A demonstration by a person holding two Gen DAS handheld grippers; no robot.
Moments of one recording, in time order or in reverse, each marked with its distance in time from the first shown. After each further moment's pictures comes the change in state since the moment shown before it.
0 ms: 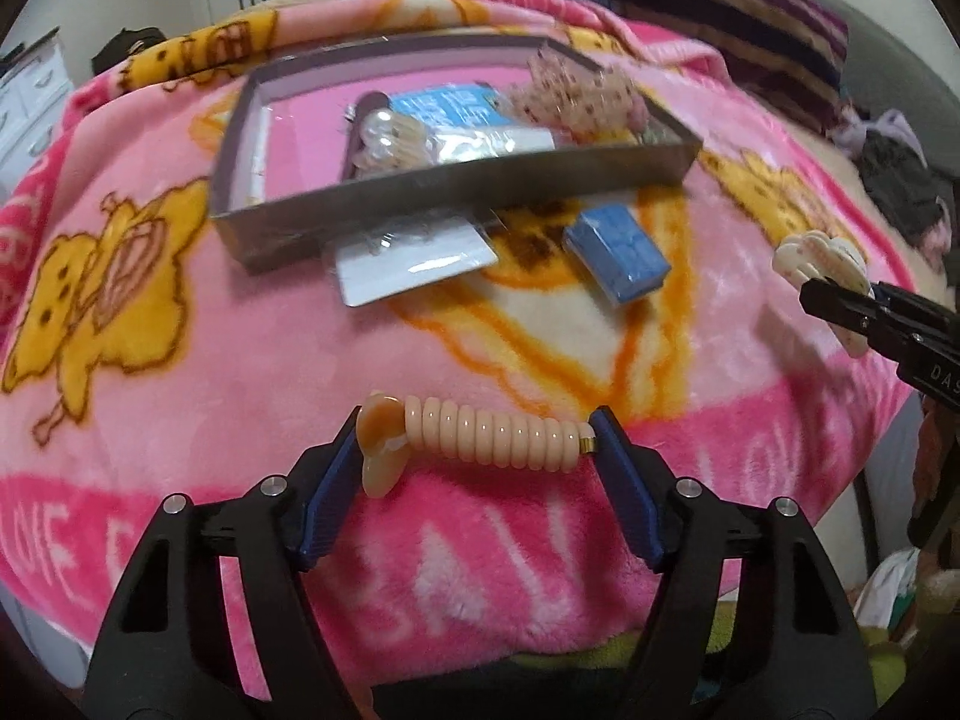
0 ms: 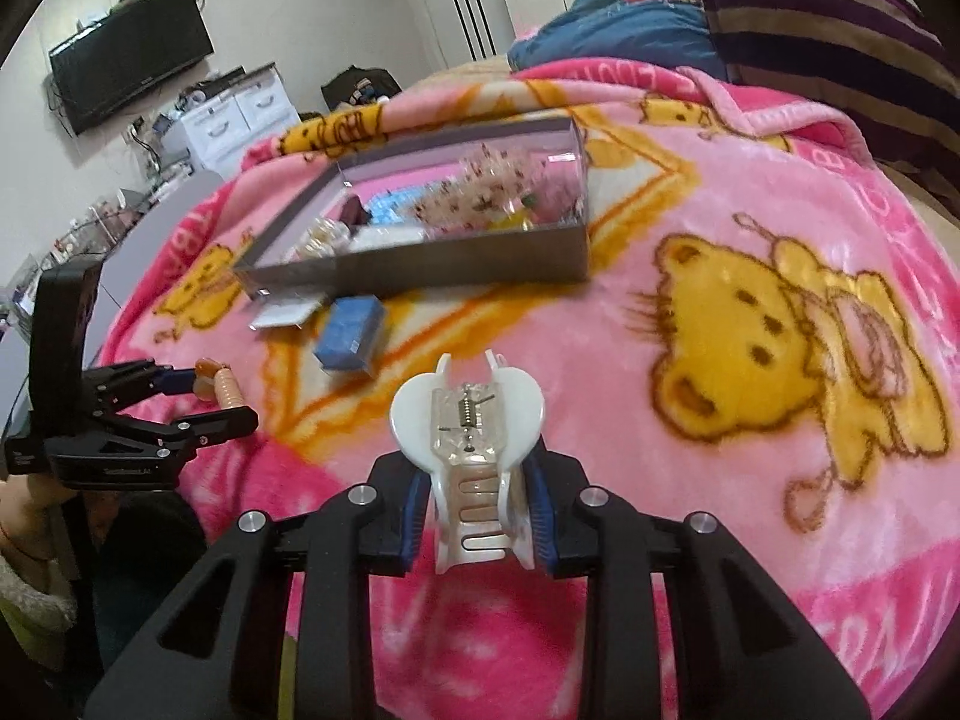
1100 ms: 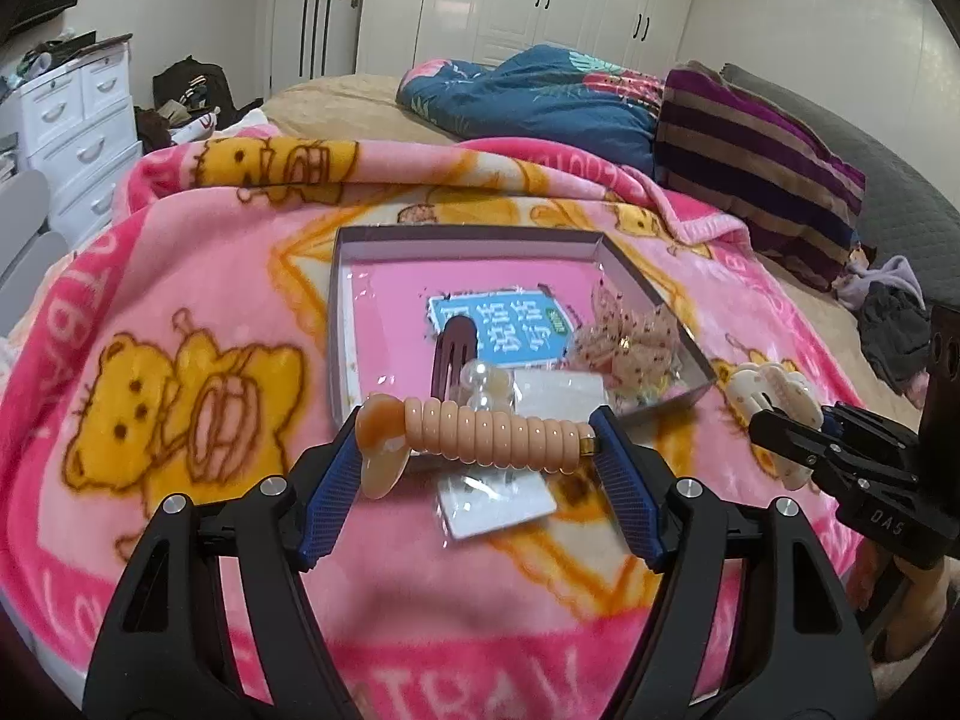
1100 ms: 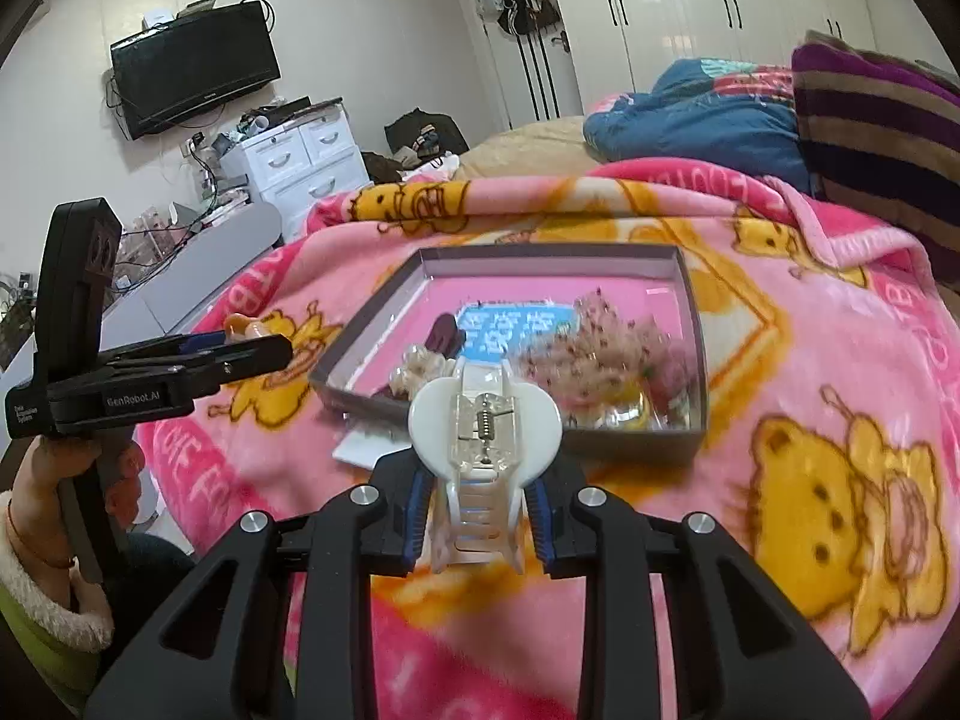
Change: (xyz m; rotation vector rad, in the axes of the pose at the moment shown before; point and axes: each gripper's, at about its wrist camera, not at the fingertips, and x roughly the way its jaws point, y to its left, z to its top) left arm -0.061 0.045 0.076 -0.135 -0.261 -0.002; right arm 0.012 0.053 0.084 -0.109 -0.119 0.079
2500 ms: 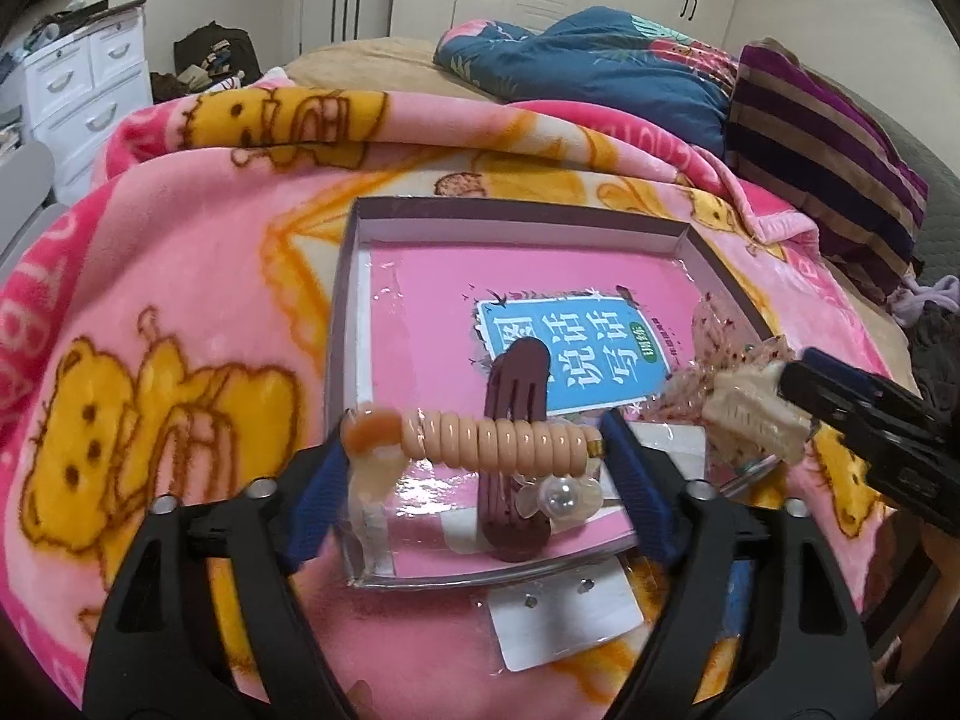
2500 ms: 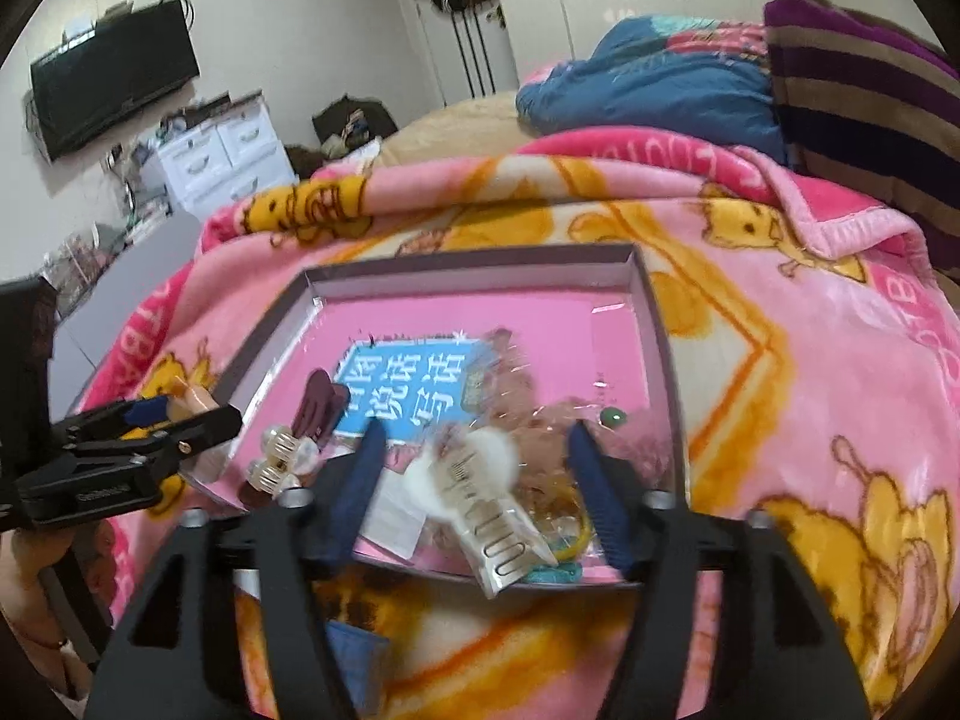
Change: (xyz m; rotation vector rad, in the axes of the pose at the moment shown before) left arm 0.087 0.028 0.023 -0.051 0.072 0.085; right arm 0.078 -0.050 0.037 0.098 0.030 -0.130
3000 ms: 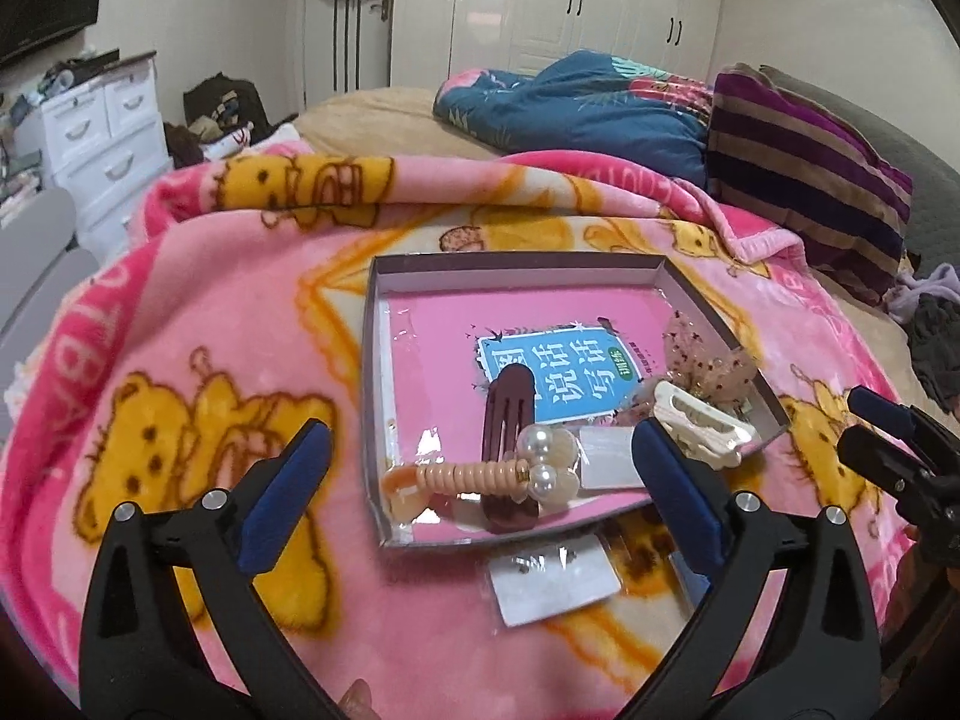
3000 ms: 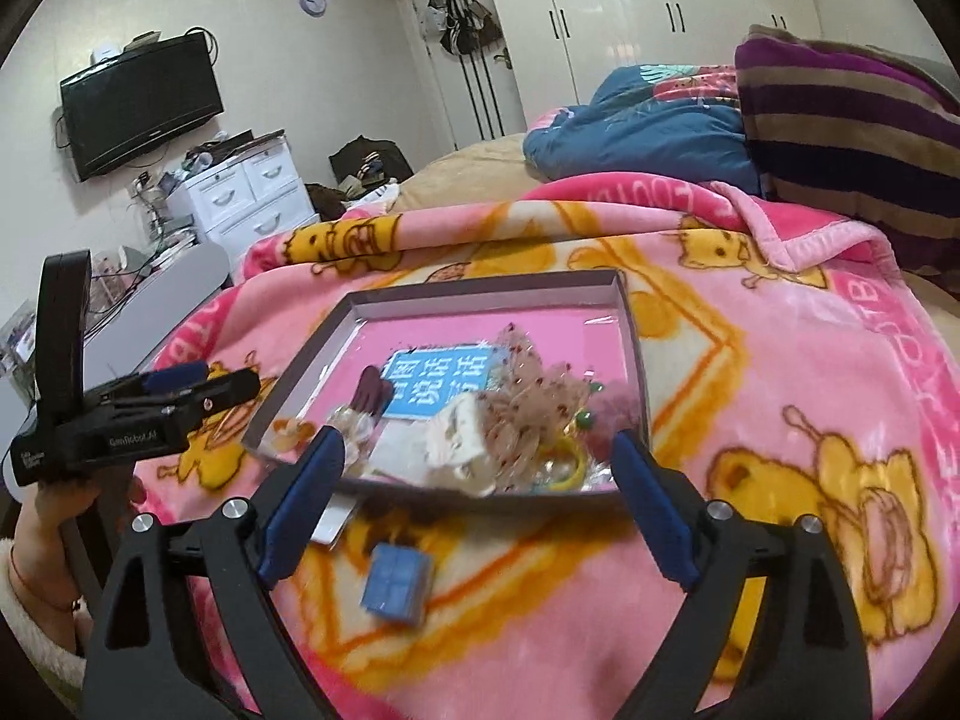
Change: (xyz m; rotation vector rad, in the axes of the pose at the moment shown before) left arm -0.055 -0.011 -0.007 0.056 -0.105 0.035; right arm -0.069 0.010 -0.029 -0.015 -0.071 0.036
